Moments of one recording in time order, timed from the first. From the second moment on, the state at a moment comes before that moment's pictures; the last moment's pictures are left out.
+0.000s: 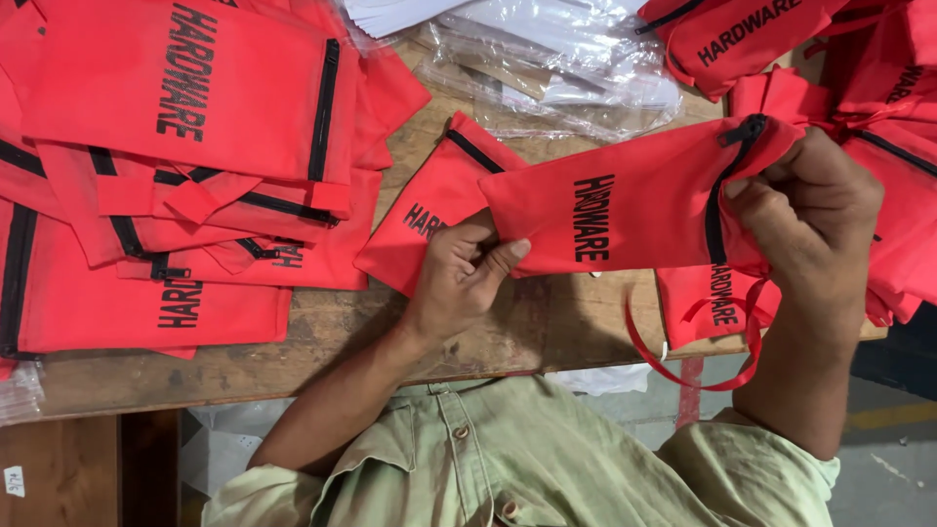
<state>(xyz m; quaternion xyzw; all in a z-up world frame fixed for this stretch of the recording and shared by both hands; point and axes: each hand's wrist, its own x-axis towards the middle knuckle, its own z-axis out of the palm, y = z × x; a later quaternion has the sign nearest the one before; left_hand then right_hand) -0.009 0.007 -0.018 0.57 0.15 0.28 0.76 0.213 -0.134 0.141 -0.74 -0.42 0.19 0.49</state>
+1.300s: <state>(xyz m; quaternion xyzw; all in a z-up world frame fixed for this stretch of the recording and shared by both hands) 0.000 0.008 0.007 0.62 0.11 0.09 0.77 0.485 -0.166 -0.005 -0.86 -0.43 -0.18 0.21</state>
